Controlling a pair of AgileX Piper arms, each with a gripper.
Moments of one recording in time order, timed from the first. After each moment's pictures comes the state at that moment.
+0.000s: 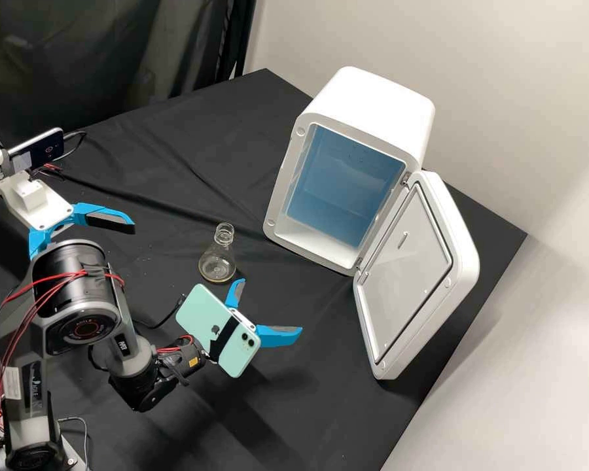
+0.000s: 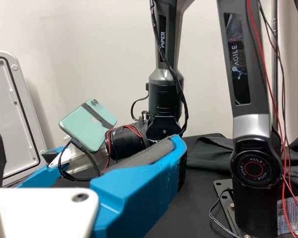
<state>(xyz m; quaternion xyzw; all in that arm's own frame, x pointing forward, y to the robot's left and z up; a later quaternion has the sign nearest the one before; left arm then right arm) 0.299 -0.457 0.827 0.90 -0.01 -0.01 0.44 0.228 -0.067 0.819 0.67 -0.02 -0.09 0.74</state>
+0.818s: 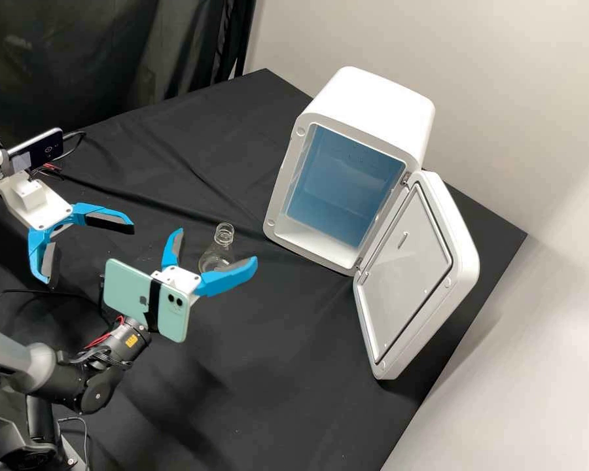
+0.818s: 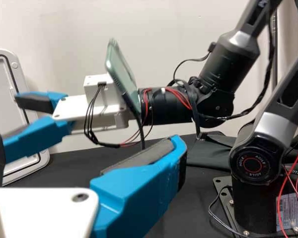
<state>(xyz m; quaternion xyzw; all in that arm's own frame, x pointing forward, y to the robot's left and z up) 0.295 -0.456 0.826 0.90 -0.01 -0.01 0.44 0.157 0.026 0.831 0.59 0.09 0.08 0.80</state>
